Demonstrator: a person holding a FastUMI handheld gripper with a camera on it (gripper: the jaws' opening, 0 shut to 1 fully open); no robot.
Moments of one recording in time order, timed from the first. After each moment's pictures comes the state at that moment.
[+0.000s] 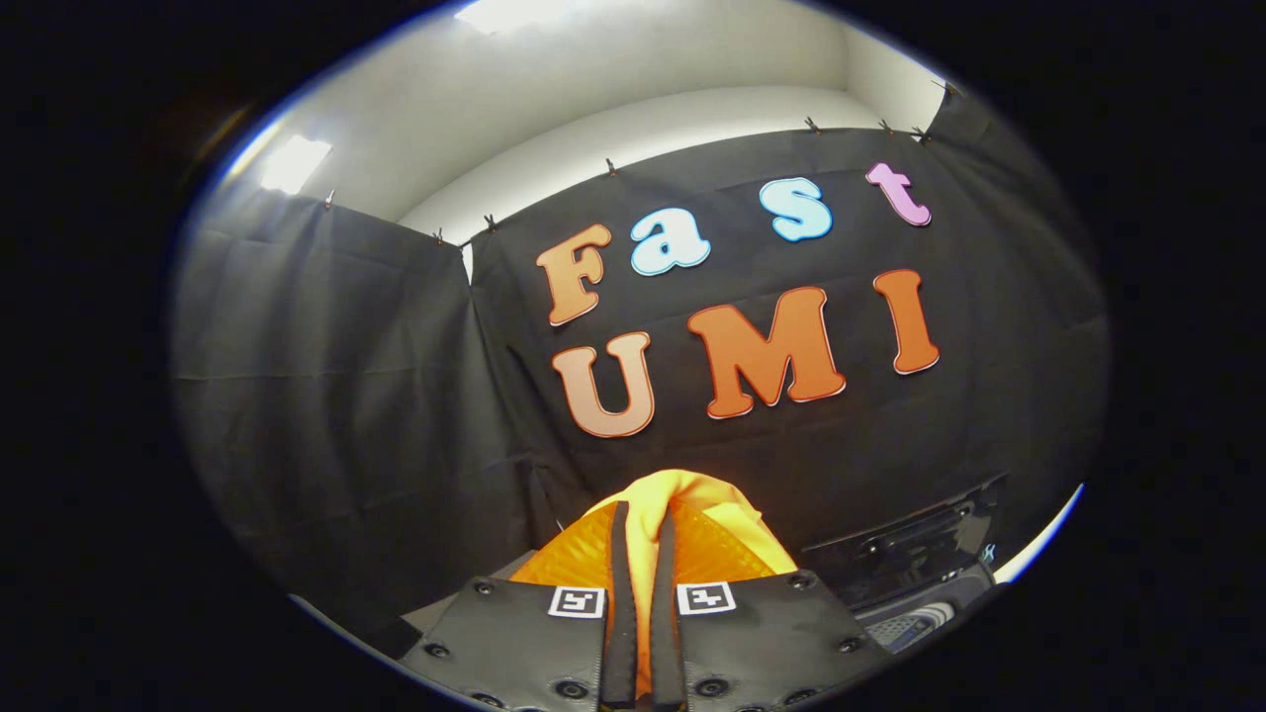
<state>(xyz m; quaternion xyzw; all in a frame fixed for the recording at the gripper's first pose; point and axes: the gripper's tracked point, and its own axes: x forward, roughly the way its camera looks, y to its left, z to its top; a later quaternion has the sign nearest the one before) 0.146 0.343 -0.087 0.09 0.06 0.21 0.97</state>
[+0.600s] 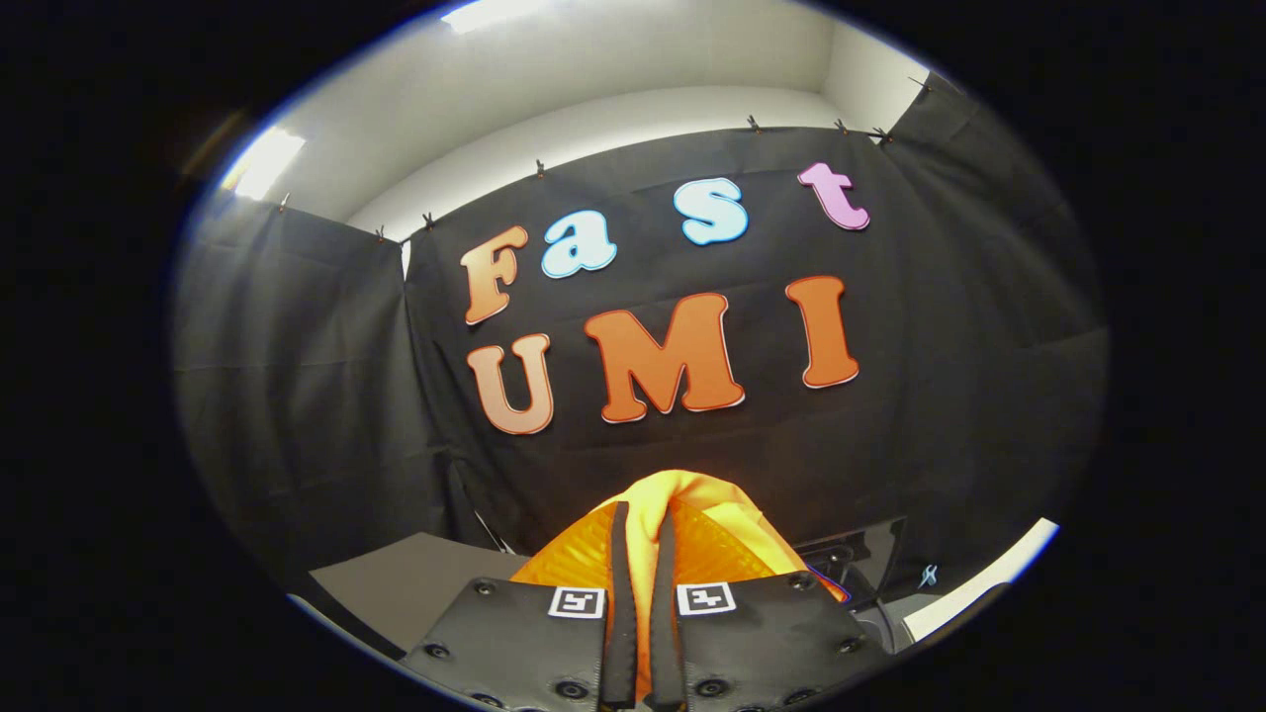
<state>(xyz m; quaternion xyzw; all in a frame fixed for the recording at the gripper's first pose) 0.193 0.141 -0.113 0.07 0.09 0.15 0.98</state>
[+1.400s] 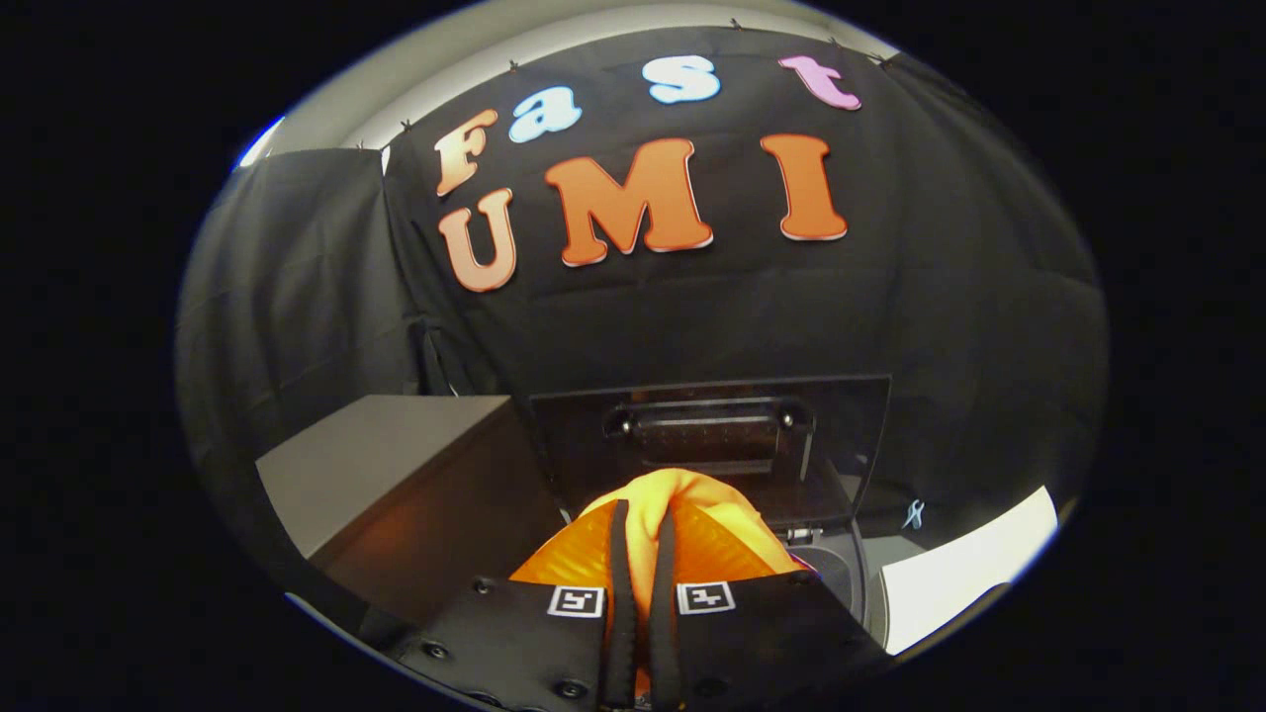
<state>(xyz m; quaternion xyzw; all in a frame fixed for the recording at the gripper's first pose) 0.190 0.059 -0.323 0.05 0.28 0.17 0.94</state>
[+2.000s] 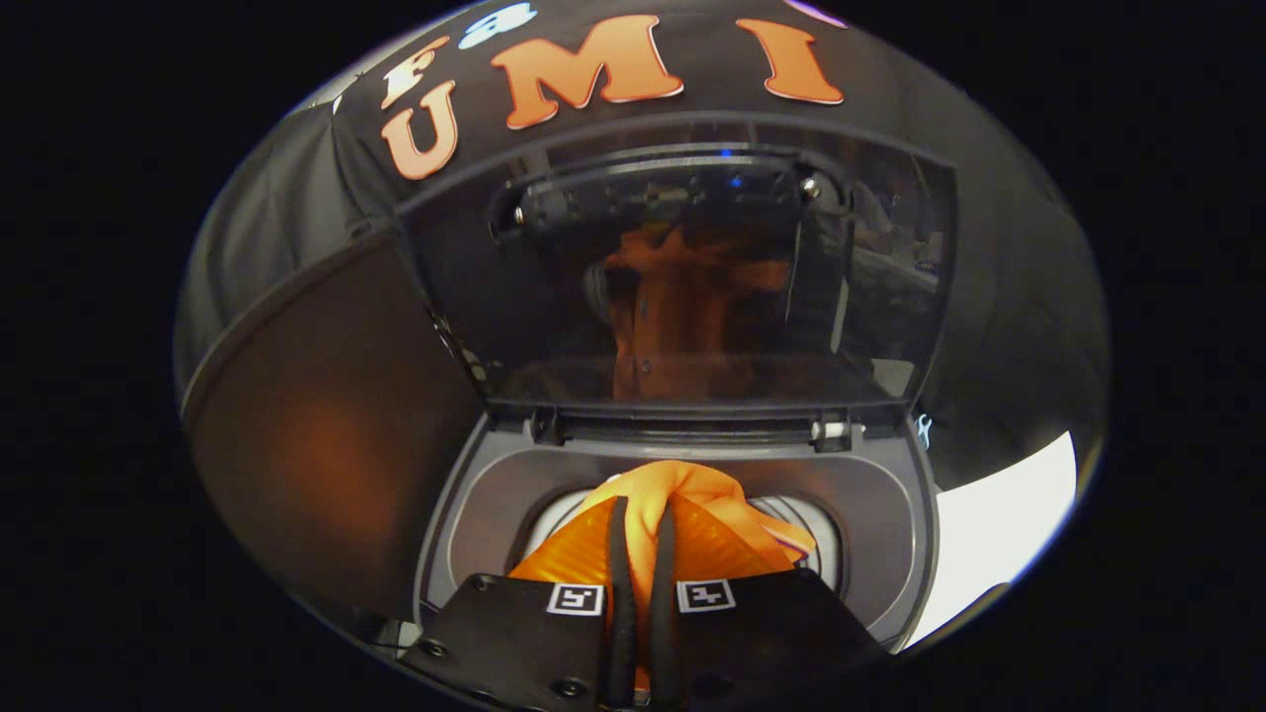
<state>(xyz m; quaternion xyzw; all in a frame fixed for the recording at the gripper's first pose) 0.225 0.049 -0.511 0.02 0.44 0.14 0.89</state>
